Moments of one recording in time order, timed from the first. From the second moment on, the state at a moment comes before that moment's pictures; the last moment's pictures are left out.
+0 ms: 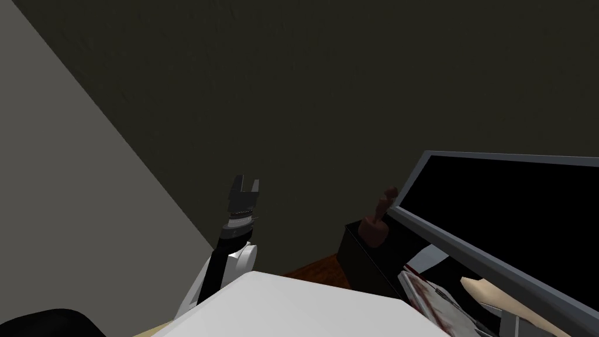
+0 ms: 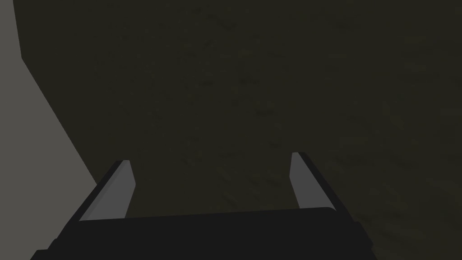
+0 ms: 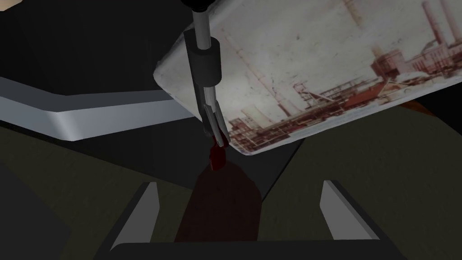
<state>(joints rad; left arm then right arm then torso) 0.47 -0.03 -0.01 -2.37 -0.05 -0.55 0.09 0.25 -1.25 0.46 -0.76 0.56 -0.68 0.47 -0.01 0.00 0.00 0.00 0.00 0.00</state>
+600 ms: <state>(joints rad) 0.47 -0.03 -0.01 -2.37 -0.05 -0.55 0.09 0.31 -1.24 0.33 -0.59 0.53 -0.85 0.54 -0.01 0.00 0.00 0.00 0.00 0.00</state>
